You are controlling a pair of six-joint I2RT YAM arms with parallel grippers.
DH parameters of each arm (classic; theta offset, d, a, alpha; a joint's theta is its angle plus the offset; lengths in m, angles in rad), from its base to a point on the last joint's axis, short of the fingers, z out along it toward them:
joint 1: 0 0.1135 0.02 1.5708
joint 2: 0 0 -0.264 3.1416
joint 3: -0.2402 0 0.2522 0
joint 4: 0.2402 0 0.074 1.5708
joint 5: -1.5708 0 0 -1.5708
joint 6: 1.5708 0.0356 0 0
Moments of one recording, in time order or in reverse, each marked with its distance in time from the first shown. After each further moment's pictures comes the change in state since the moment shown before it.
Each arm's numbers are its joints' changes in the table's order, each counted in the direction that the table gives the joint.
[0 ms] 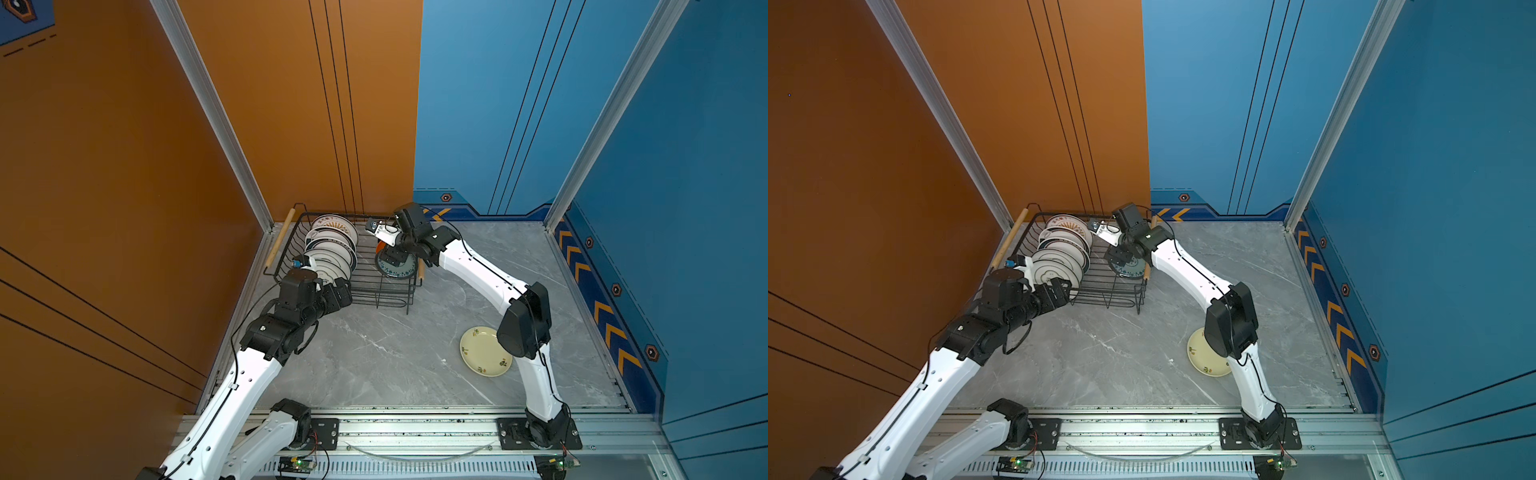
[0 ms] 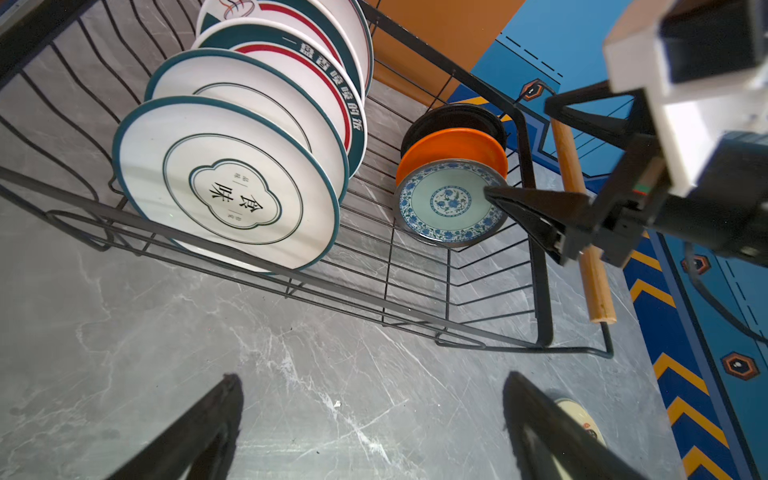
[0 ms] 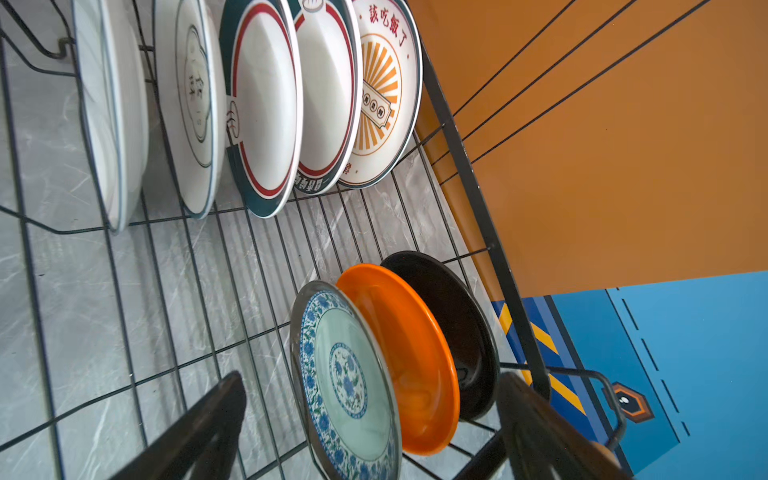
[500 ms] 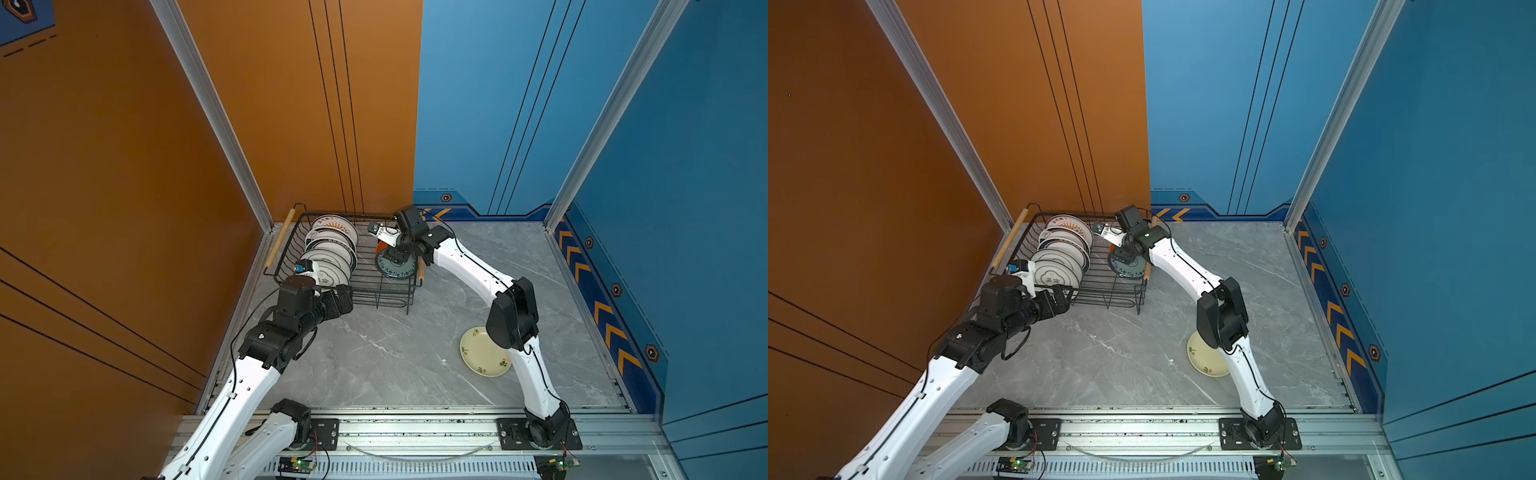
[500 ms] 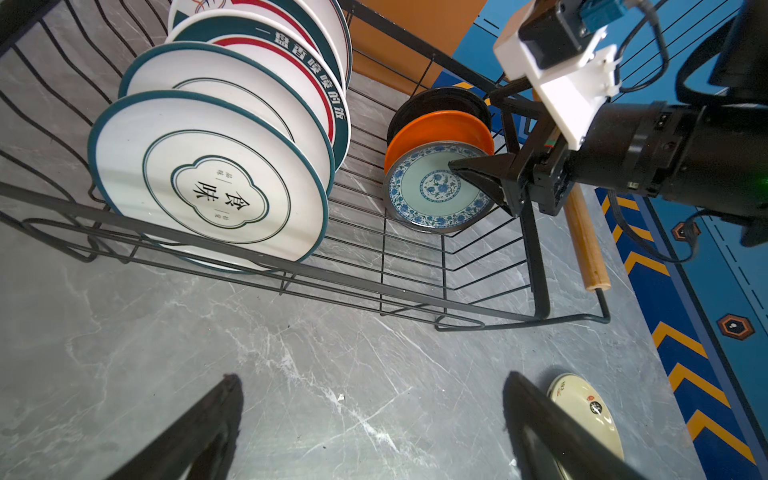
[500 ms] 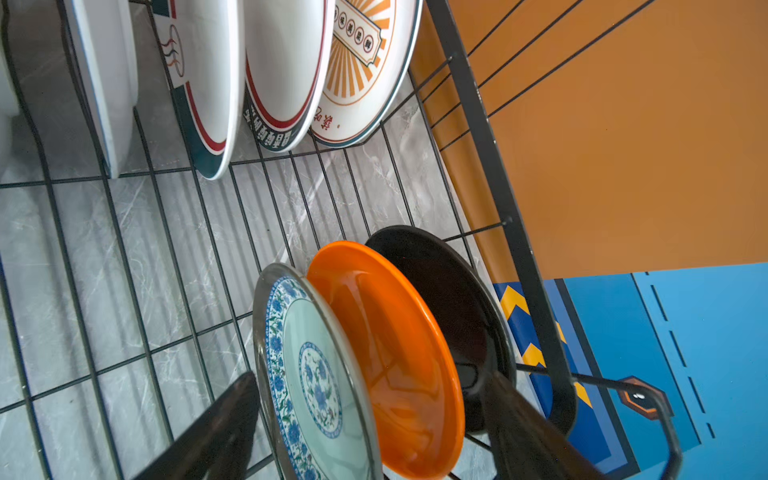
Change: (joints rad) left arm 0.001 0.051 0.065 -0.035 -0.018 0.048; right arm -0.042 -0.088 -0.051 0.019 -0.022 -0.026
